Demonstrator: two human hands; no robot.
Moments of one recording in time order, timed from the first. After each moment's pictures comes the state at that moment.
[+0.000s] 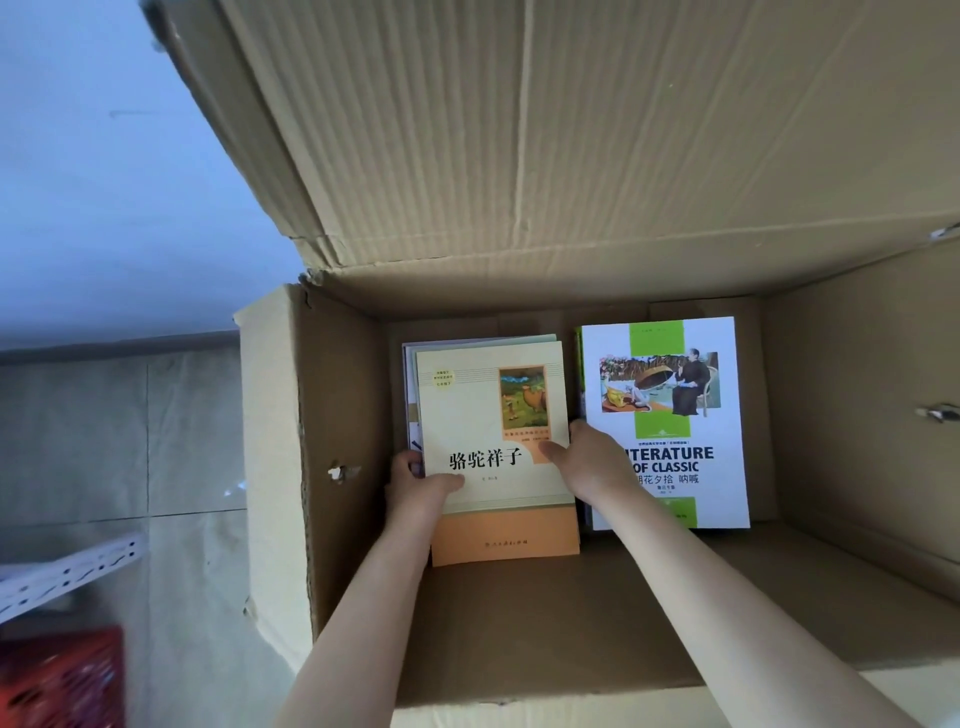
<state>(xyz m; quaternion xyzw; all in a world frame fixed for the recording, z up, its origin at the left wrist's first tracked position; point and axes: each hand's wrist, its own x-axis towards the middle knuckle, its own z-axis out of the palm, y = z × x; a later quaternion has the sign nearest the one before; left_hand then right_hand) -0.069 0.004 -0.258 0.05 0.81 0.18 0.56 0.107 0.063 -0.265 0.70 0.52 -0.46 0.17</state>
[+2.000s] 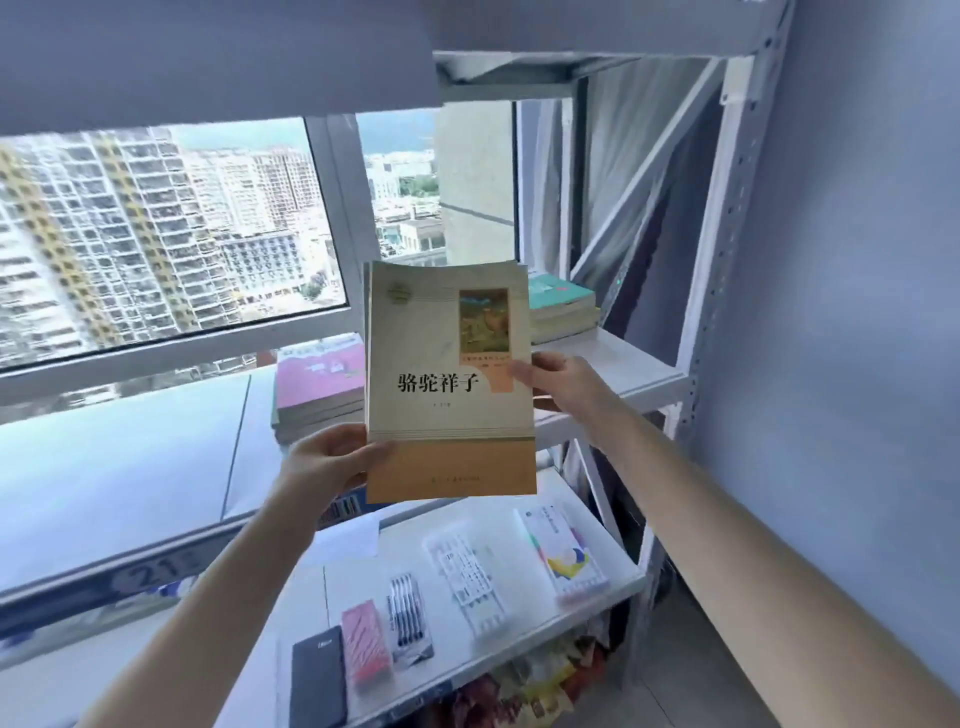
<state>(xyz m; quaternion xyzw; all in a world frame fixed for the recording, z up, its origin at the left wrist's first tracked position) -0.394 -0.802 0.488 -0.01 0.75 0.66 0.03 -0.414 -0.531 0.504 -0.02 0.74 -0.67 -0.04</state>
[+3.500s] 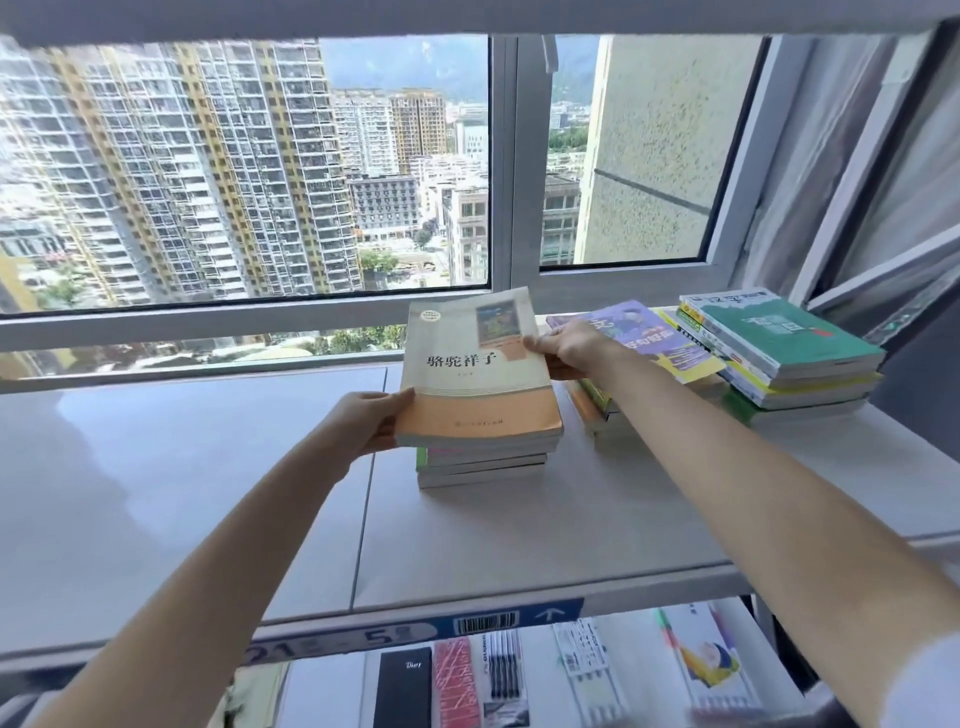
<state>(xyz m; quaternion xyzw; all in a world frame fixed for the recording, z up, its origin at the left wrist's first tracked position) -0.599 -0.955 0.484 -0.13 0.73 0.67 0.04 -0.698 -0.711 0.522 -0.01 0.78 -0.61 0.13</state>
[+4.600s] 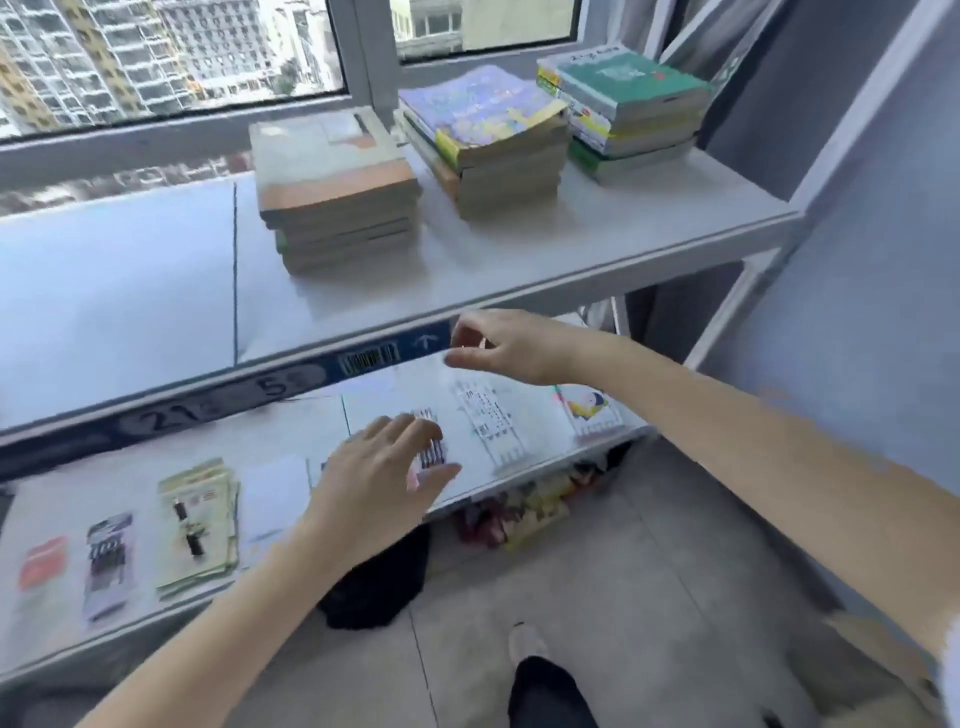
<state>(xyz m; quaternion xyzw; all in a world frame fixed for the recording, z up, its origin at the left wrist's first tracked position) -0.354 -0.848 0.349 0.25 0.95 0.14 -0.08 -0.434 -0.645 0.425 -0.20 0.94 -0.24 0.16</state>
